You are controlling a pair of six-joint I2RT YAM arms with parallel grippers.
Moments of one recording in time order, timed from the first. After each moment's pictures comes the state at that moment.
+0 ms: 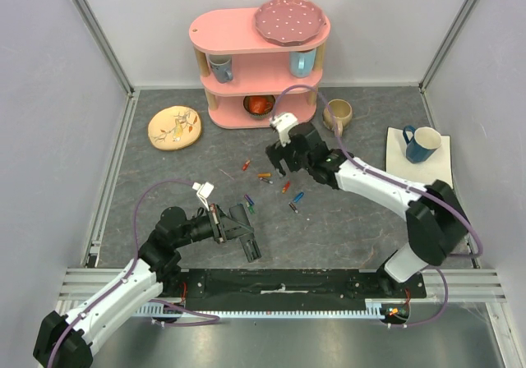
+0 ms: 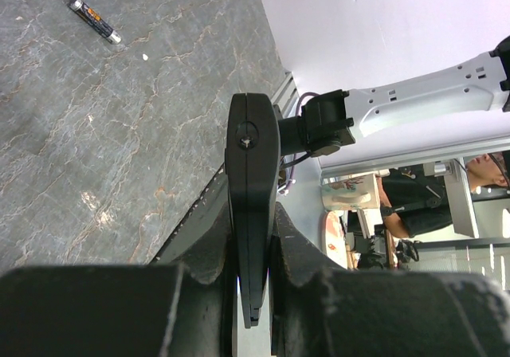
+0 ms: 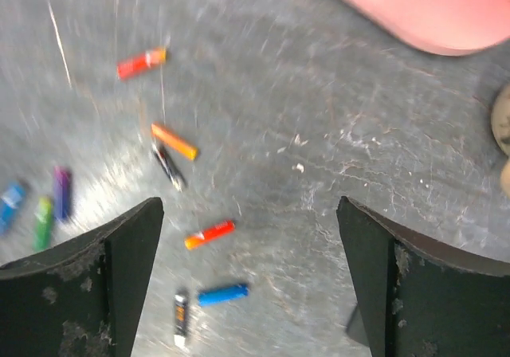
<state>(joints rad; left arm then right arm) -0.60 0.47 0.08 0.25 0.58 -1.05 0.72 1.62 1.11 -0.18 0.12 -0.13</state>
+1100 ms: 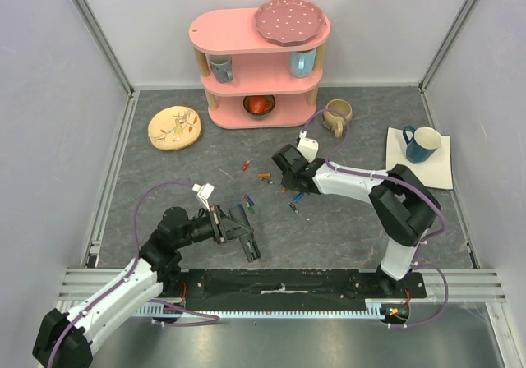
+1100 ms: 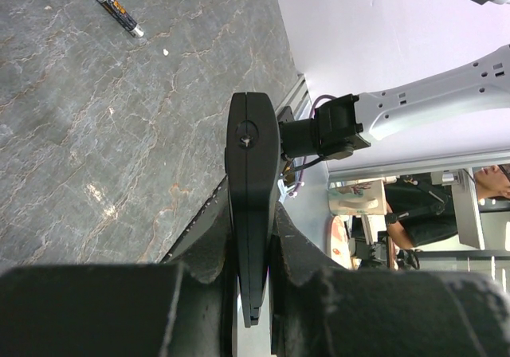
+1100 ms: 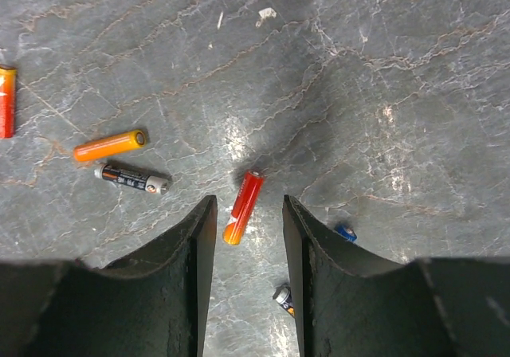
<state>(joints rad) -0.60 0.49 0.07 0.24 0.55 -1.05 0.77 1.78 1.09 -0.32 0.42 0.94</state>
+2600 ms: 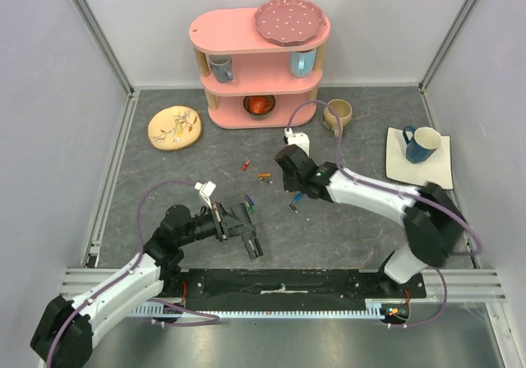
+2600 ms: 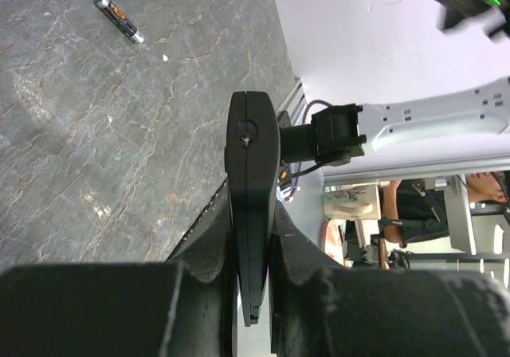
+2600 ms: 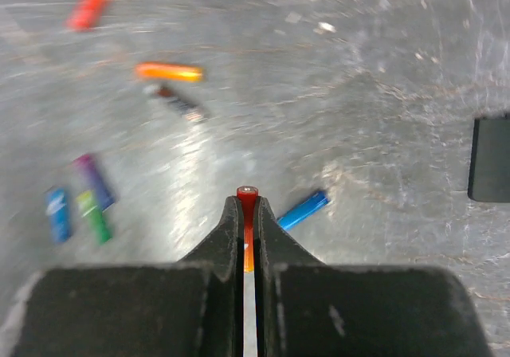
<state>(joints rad) -0.60 0.58 0.06 0.35 0.55 -1.07 0.82 1.67 1.08 -0.37 0.40 0.62</state>
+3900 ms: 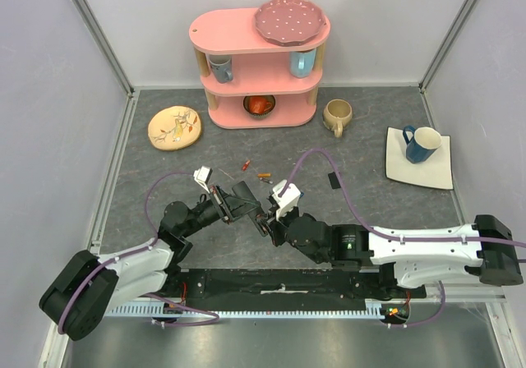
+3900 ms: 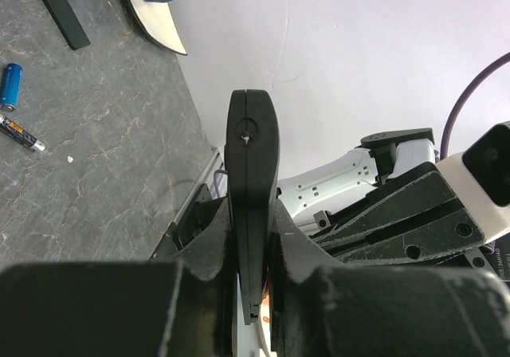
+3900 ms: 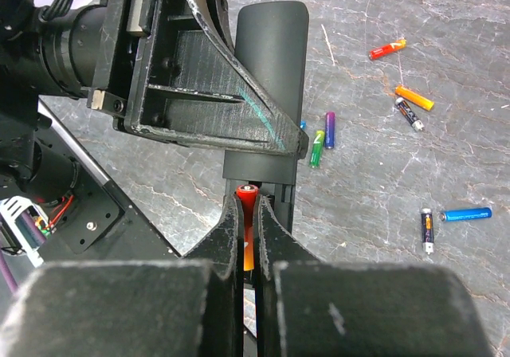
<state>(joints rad) -0.60 1.00 0.07 1.07 0.46 -1.32 1.44 1.14 0.77 0.00 0.60 0.41</state>
